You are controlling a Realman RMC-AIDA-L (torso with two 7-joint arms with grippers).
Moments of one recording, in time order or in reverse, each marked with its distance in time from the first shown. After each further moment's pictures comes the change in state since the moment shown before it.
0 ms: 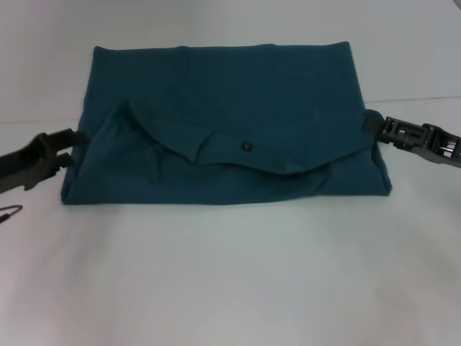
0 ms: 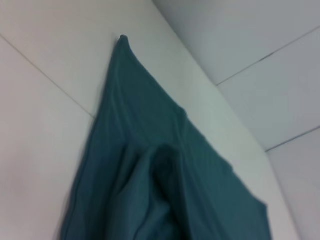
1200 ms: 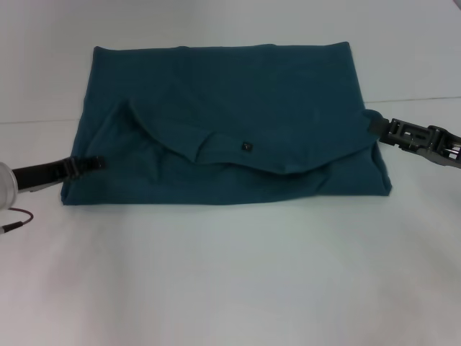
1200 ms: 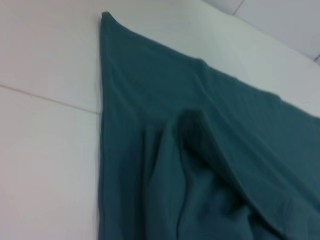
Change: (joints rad) left arm -0.056 -0.014 0.171 0.012 0.168 -0.177 0.133; right arm -0.007 -0.008 0.005 0.011 0.003 0.003 -0.006
